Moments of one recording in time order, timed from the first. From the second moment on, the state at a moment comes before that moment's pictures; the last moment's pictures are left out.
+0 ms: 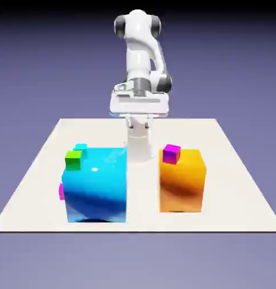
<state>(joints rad) 0.04 -0.59 -0.04 -2.79 -0.03 3.00 0.70</state>
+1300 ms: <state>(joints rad) 0.83 -1.36 -1.46 -2.19 -0.92 1.84 -0.74</state>
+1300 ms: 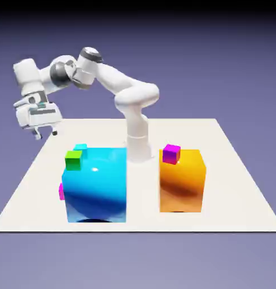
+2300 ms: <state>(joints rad) 0.93 -1.21 -1.30 -2.24 -0.82 1.86 -0.80</state>
